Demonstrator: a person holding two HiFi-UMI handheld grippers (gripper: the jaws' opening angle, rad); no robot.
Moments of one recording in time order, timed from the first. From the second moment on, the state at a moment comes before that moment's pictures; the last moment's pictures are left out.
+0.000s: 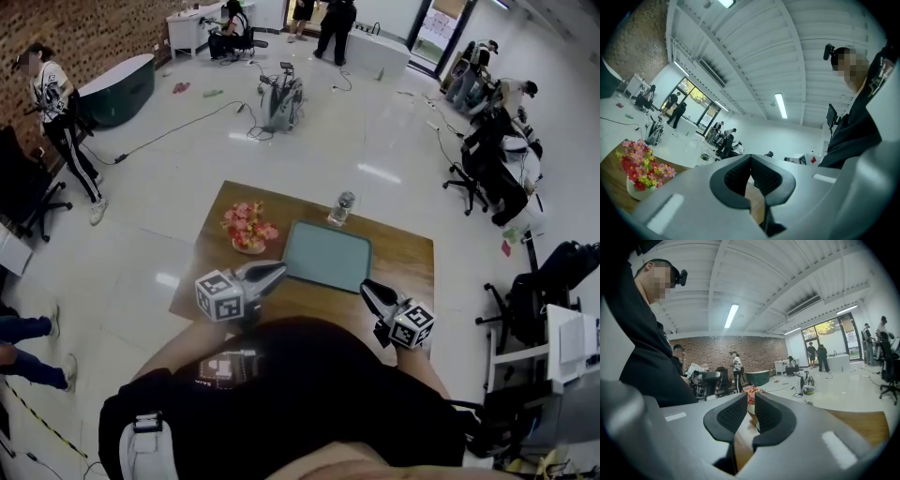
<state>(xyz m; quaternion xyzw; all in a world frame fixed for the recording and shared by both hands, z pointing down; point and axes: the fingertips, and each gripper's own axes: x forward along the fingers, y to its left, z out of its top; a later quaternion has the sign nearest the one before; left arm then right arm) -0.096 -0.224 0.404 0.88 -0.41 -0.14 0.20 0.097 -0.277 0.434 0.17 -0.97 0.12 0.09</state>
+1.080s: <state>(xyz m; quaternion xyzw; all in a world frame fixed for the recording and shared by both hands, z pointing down) -0.201 -0.212 0.468 0.88 -0.45 0.07 0.15 0.065 -0.296 0.437 0.14 -0.98 0.15 0.09</state>
